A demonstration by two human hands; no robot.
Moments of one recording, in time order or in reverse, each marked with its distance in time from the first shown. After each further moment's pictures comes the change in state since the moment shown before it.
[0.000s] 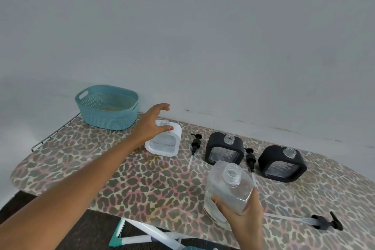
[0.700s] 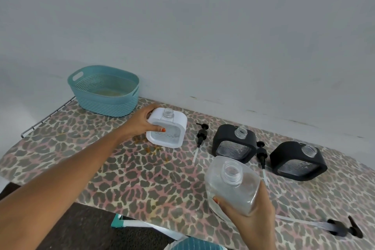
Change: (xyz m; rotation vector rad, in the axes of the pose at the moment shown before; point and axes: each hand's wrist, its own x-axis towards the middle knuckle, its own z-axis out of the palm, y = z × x) left_hand 0.005 -0.053 -0.003 -0.078 -0.175 -0.278; right_hand 0.015 -0.002 0.005 -0.127 -0.094 -0.026
